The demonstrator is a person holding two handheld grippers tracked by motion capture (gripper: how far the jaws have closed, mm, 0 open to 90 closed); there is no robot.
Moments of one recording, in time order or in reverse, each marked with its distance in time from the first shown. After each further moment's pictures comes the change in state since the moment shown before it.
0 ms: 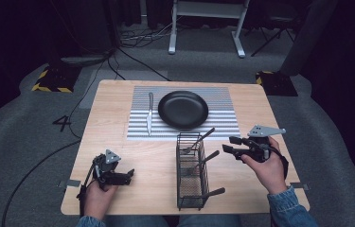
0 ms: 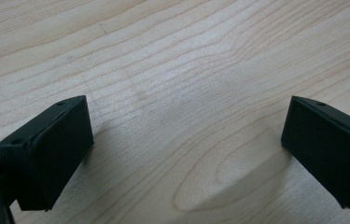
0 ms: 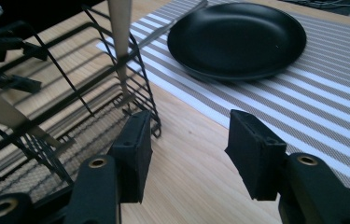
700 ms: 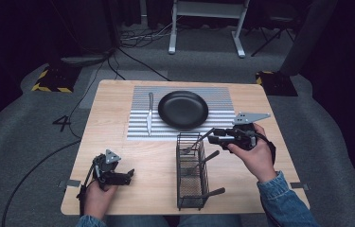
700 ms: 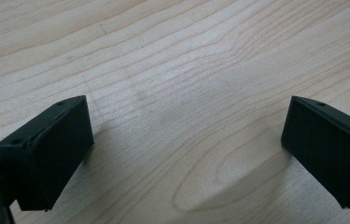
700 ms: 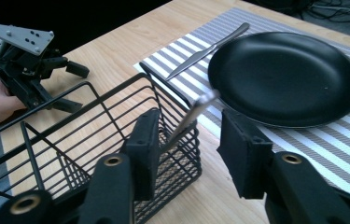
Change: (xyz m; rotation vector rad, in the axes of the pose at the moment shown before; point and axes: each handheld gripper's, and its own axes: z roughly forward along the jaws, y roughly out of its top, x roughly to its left) left arm 0.000 0.000 0.000 0.000 0.000 0.000; right arm 0.024 0.053 0.020 0.020 0.110 -0.054
